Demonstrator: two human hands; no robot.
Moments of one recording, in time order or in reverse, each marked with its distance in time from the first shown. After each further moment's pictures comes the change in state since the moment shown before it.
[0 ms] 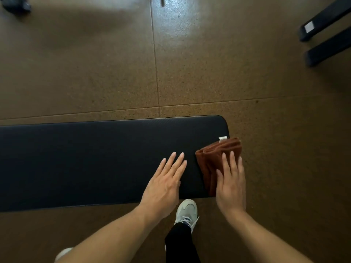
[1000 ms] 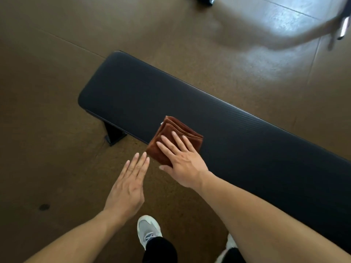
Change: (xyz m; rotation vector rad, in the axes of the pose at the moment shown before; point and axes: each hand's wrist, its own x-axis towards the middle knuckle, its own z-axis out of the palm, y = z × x) left_hand -0.456 -0.451 -0.011 -0.191 0.336 -0.675; right_hand -0.145 -0.586 0.321 -0.518 -0.585 -1.166
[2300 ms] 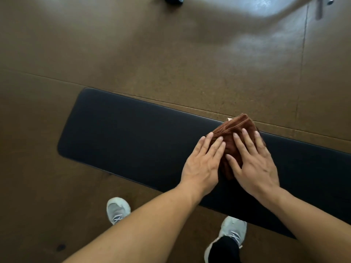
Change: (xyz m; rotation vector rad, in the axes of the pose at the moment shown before) left_hand 0.194 0.191 -0.008 0.292 -0.132 0.453; right_hand -0.082 0.163 -0.028 0.179 0.272 0.685
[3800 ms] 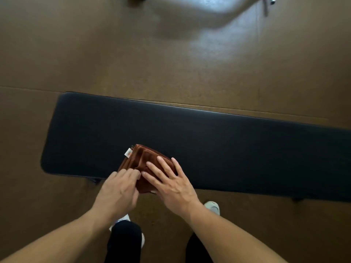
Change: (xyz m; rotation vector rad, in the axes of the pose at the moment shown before) left_hand -0.161 -0.193 -0.003 -0.091 -0.024 -0.022; right_hand -0.052 -0.212 0.089 -0.110 -0.156 -0.441
